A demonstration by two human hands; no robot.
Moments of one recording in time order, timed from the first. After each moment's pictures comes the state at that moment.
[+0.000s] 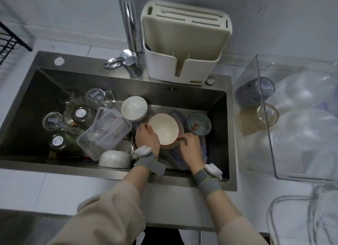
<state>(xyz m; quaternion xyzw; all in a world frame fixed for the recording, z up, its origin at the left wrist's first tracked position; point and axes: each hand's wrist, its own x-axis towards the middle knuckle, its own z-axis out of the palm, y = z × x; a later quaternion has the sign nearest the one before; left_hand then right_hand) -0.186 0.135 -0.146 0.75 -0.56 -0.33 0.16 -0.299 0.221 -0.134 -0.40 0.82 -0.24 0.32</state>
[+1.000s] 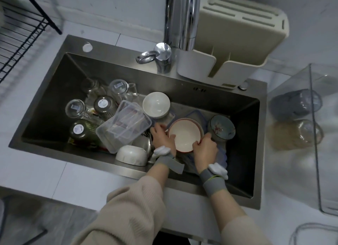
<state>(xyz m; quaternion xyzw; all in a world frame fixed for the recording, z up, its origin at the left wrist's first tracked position) -0.170 0.134 -0.168 0.74 -0.51 -0.39 0.19 -0.270 0.183 -0.139 -0.29 0.91 -0.09 0.27</state>
